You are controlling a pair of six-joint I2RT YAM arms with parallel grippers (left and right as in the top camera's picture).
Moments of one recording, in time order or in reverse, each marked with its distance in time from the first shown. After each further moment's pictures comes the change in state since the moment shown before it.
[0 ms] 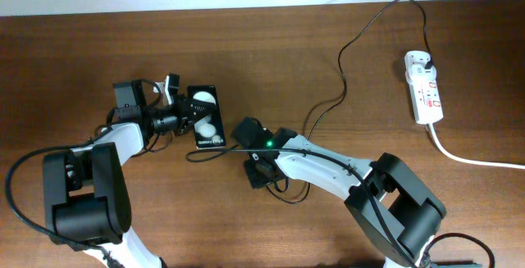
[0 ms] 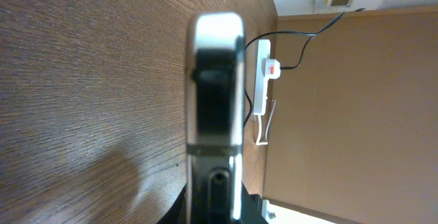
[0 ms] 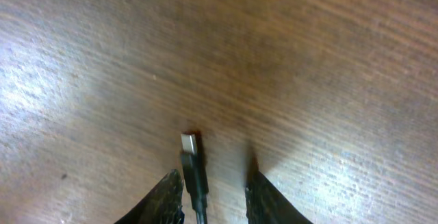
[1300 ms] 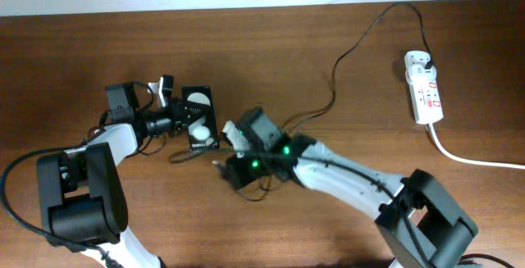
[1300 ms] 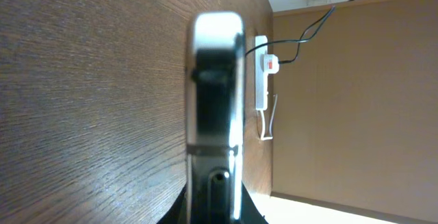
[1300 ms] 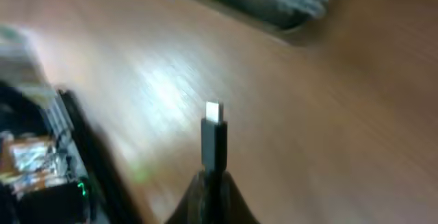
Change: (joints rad) left arm 0.043 0.000 0.000 -0.047 0.046 0.132; right arm -0.004 -0.157 -0.136 0.450 -0.475 -0.055
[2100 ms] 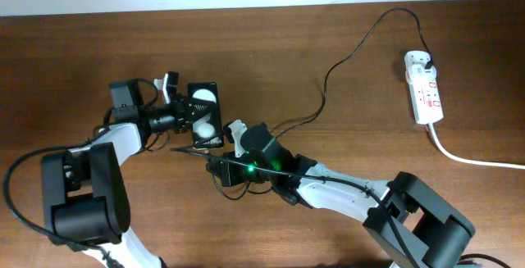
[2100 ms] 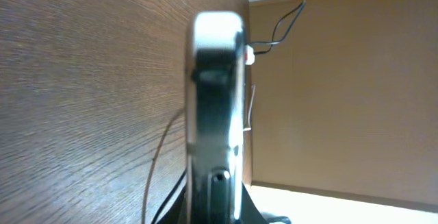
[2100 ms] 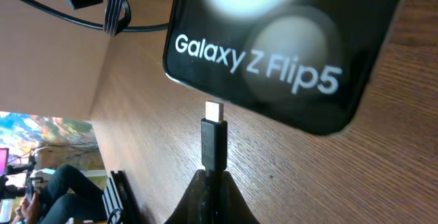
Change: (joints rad) left arm -0.029 0.000 0.000 0.082 0.079 -0.092; right arm 0.040 0.001 -0.198 0.549 0.101 0.380
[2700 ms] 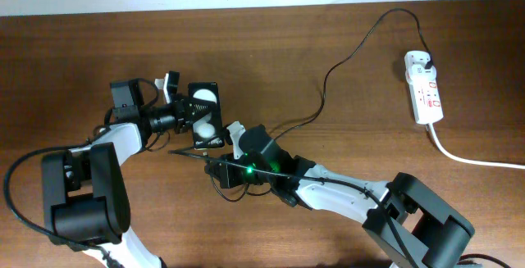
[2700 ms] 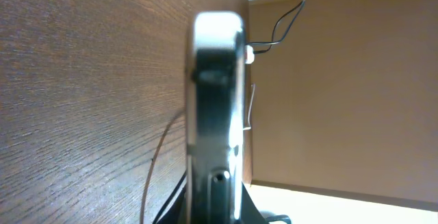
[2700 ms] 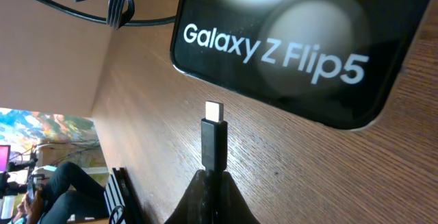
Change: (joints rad) left arm -0.003 0.000 0.000 0.002 0.000 0.000; right arm 0.013 0.000 0.000 -0.001 0.000 0.004
